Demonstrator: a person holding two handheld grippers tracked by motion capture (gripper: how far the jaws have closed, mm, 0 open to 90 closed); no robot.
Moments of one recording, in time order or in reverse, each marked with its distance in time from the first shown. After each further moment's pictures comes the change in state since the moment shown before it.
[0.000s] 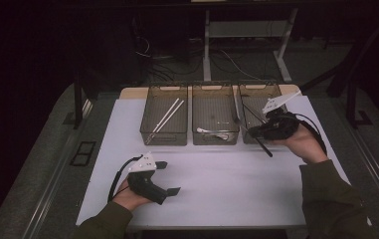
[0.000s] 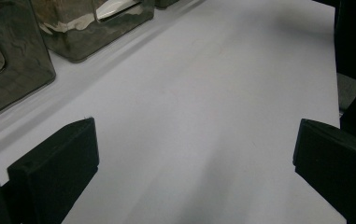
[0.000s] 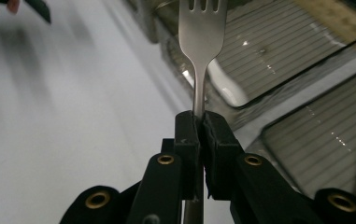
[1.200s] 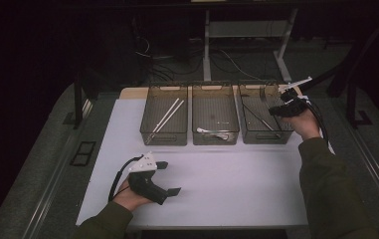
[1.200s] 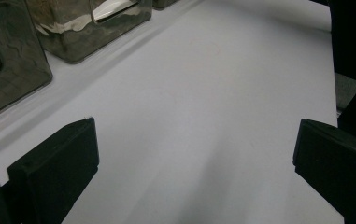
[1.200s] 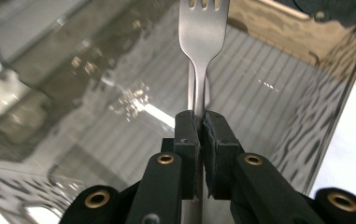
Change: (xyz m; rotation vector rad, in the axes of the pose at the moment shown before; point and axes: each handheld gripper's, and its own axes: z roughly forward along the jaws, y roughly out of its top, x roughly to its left) left arm -0.001 0.001 0.001 0.001 -0.004 0.005; right arm -0.122 -0.034 0.034 0.040 -0.321 0.291
